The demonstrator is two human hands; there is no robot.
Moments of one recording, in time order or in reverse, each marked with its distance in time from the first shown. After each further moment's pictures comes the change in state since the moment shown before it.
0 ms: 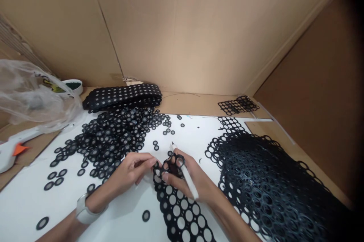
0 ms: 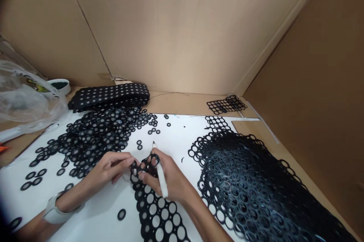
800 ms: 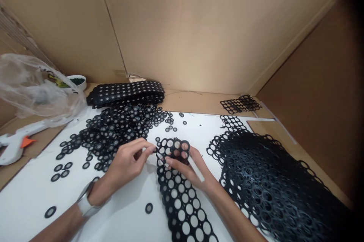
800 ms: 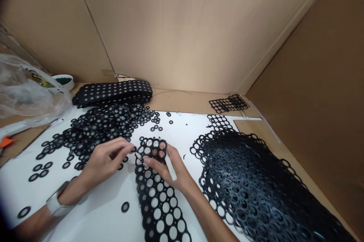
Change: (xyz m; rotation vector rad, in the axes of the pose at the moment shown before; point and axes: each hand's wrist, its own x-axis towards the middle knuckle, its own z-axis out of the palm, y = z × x) left_hand -0.001 -0.001 -0.008 0.471 0.336 0.371; right_hand 0.003 0.013 0.004 0.095 0.190 0.071
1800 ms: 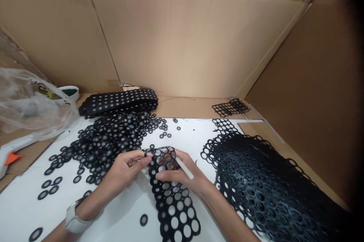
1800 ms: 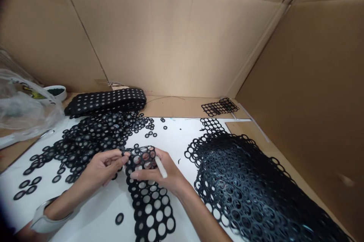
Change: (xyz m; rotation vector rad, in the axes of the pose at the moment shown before) left_hand 0.001 -0.004 0.006 -0.461 -0.140 -0.542; right_hand 0.007 -0.013 -0.002 0.170 -0.122 0.142
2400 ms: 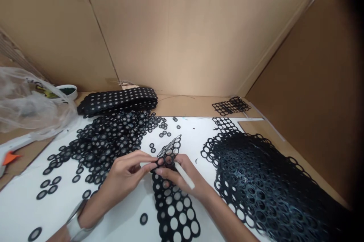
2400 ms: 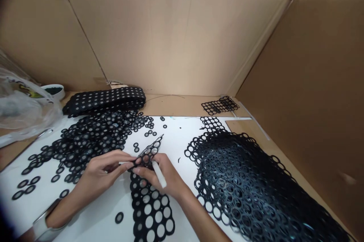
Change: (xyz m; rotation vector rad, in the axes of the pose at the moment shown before) left_hand -0.009 0.007 0.005 0.328 0.063 0.580; right_hand -0.003 0.016 0.008 0.015 0.015 -0.029
